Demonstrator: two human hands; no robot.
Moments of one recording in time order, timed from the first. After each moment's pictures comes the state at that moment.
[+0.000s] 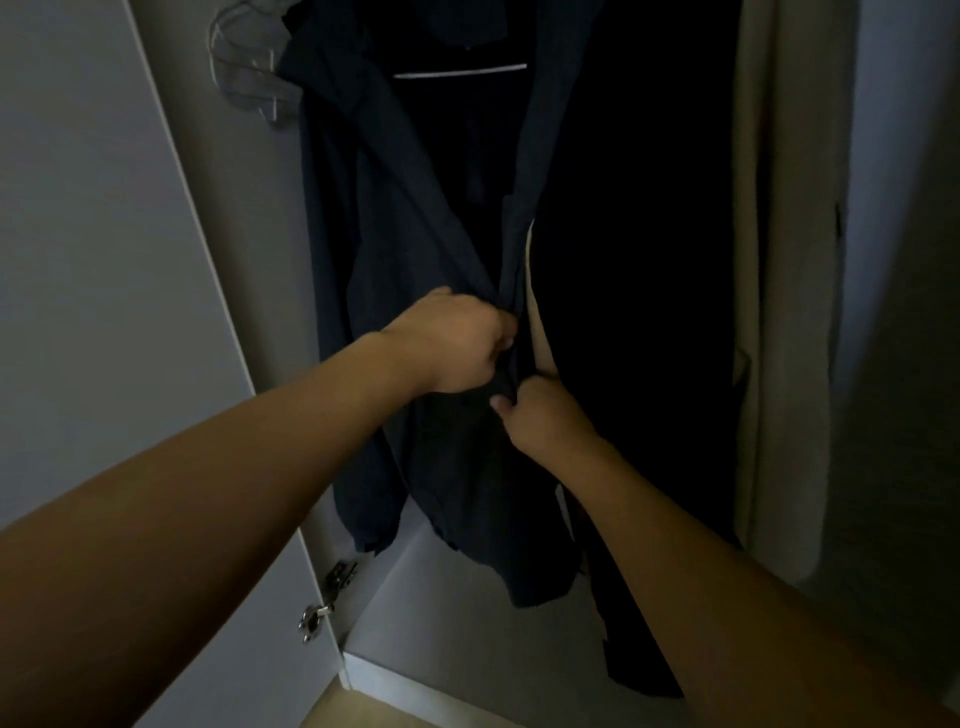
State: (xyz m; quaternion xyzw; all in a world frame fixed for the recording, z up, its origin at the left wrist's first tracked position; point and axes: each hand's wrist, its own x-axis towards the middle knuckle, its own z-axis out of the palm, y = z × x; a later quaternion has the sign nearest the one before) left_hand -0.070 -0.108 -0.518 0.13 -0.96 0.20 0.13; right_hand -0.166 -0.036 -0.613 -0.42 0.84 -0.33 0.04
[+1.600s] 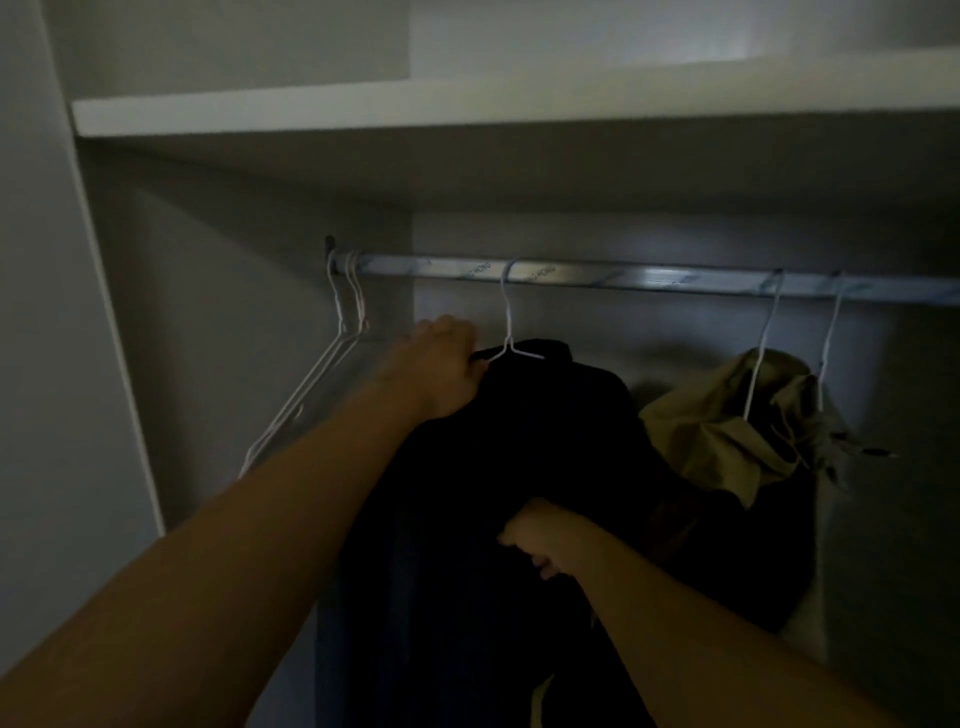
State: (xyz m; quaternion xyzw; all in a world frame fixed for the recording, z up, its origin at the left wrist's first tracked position) left_hand -0.157 -0.277 -0.136 0.22 -0.94 -0.01 0.26; right_hand -0.229 -0.135 -0.249 -0.31 0.87 -0.25 0.28
